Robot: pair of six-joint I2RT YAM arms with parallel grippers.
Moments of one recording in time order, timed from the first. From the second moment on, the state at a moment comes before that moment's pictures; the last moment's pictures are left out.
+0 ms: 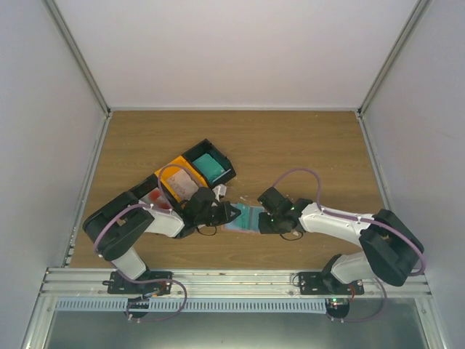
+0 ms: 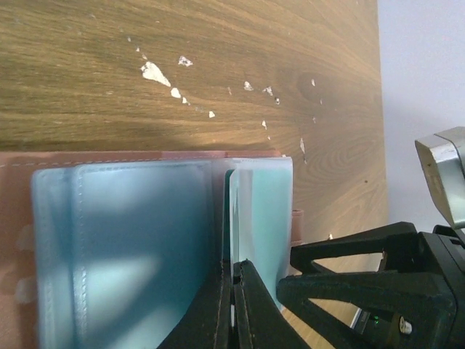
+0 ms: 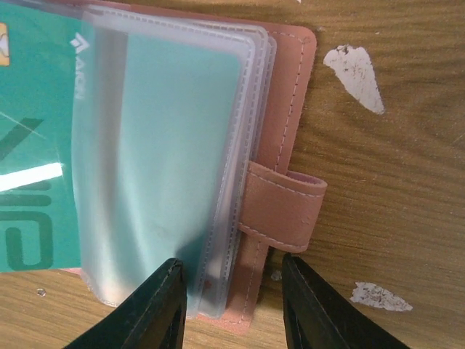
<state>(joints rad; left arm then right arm) -0.77 1.62 0.48 0.56 0.31 -1.00 0.80 1.38 0.64 -0.47 -0.02 0.74</state>
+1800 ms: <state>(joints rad) -0.76 1.75 0.48 0.69 0.31 -1.07 0.80 1.32 0.60 -0.47 0.00 0.84</state>
